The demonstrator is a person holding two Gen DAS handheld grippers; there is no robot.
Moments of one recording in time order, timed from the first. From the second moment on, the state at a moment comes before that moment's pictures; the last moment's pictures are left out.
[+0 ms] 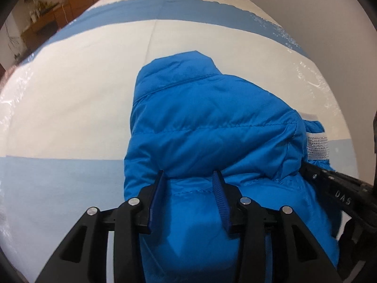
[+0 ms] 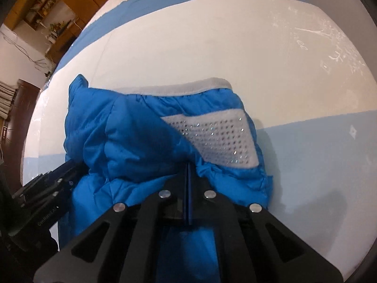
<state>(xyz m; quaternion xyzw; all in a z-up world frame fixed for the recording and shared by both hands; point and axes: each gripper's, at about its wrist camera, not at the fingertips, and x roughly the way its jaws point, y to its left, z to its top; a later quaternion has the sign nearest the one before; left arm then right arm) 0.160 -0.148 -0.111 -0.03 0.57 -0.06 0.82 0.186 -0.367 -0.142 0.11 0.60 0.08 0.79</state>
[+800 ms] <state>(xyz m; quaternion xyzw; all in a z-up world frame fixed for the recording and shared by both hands) 0.114 -0.141 -0.105 -0.03 0.57 -0.07 0.82 0.111 -0.349 -0.125 0.07 0.57 0.06 0.82</state>
